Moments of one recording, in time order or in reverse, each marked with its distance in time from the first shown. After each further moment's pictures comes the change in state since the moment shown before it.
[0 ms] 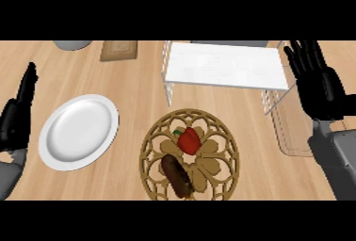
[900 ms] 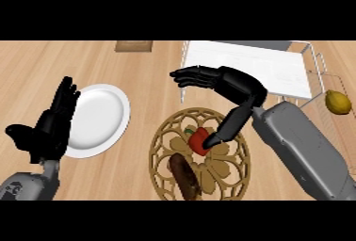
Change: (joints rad) left arm 0.070 -0.199 -0.021 -0.179 0.215 -0.051 0.189; right arm -0.309 0.106 0.313 0.174 -0.037 0.580 0.122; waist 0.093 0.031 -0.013
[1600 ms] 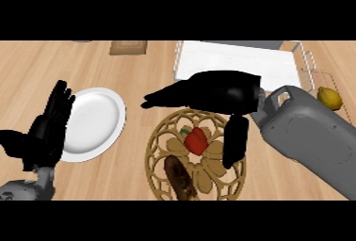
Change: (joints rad) left arm 0.050 0.004 0.011 -0.079 -0.009 0.026 0.055; right arm -0.256 -0.170 0.225 -0.275 0.412 0.178 0.181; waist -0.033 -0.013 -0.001
